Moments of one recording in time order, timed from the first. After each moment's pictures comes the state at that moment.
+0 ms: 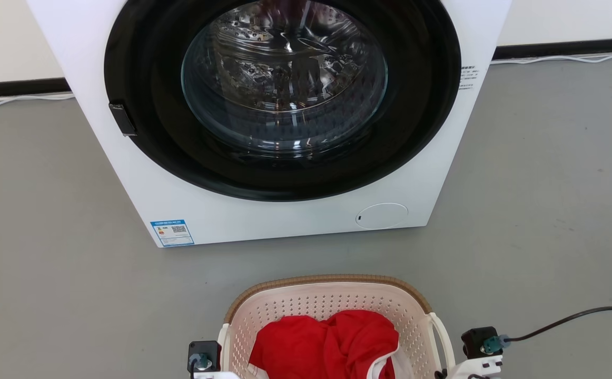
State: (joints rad) left arm -0.40 0.05 -1.06 1.13 -1.09 0.26 -0.20; right arm -0.41 -0.06 0.60 1.25 0.60 0.13 -0.01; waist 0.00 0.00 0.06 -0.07
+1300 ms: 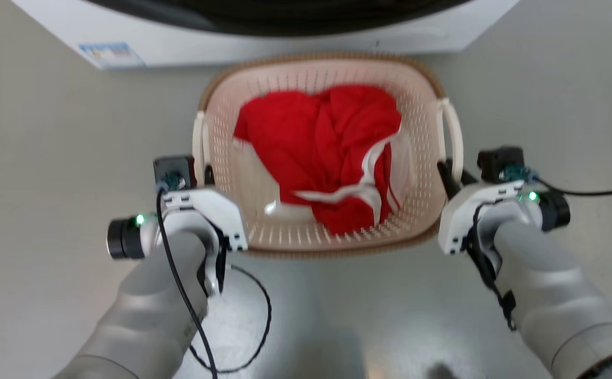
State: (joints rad) left arm -0.81 0.09 -0.85 1.03 -0.94 0.31 -0.25; right arm -0.88 -0.07 0.51 1.29 0.45 0.12 -0.23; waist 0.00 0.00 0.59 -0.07
